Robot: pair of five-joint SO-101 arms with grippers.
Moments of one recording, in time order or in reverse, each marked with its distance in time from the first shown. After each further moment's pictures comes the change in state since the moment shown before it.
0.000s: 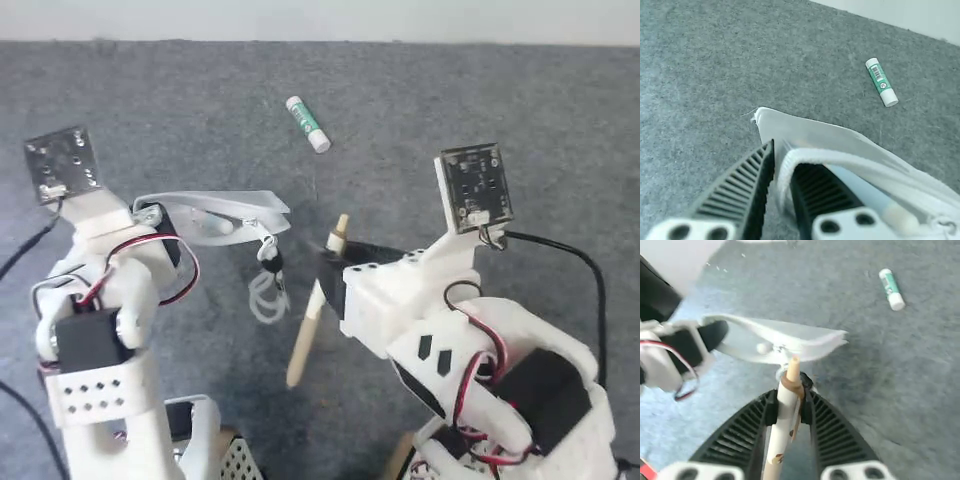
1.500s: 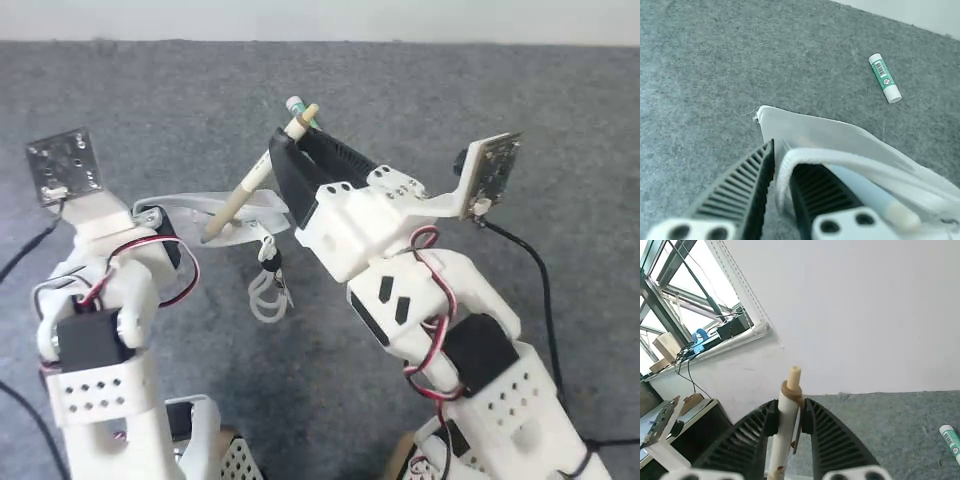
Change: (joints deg) left arm -0.3 0.0 1.4 0.0 0.0; right arm 4.3 0.0 23.5 -57.5 -1.1
